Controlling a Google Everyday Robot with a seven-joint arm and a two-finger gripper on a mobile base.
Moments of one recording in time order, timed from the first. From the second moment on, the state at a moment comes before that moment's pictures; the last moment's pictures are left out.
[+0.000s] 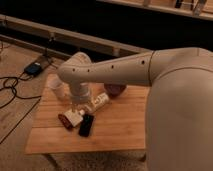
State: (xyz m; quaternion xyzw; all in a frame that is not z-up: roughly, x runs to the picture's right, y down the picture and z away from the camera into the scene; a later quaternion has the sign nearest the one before) arm -0.107 0.104 0.703 -0.26 0.23 0.64 0.68
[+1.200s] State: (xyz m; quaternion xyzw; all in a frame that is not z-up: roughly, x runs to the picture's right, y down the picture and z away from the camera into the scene) arm -0.100 0.093 0.708 -0.25 0.23 0.64 0.69
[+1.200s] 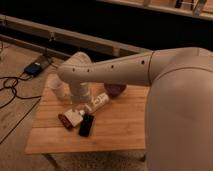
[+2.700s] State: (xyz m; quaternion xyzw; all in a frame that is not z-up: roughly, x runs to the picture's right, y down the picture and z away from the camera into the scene) arm 0.091 -0.017 0.908 -0.21 0.21 0.69 0.66
